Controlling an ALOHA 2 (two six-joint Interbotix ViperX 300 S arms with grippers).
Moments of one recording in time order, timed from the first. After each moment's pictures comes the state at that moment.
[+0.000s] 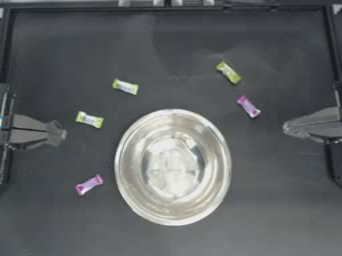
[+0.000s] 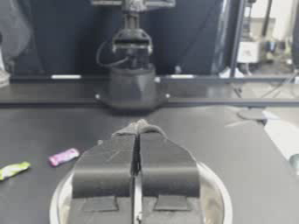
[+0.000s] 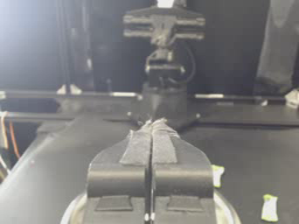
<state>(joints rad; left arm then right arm) 0.00 -0.98 1.19 0.00 -0.29 0.00 0.00 -0.97 1.18 0.00 -0.29 0.00</state>
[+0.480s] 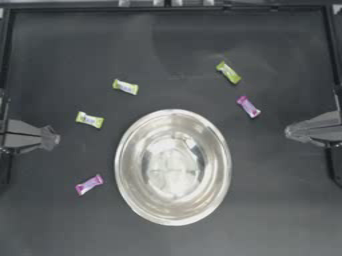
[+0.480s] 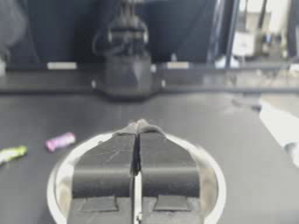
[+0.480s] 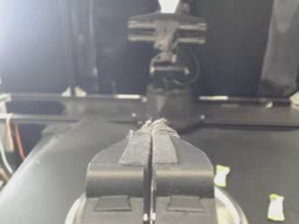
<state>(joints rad) -0.01 -1.05 1.23 0.00 -0.22 -0.01 0.01 -0.98 1.23 -0.01 -0.34 0.02</state>
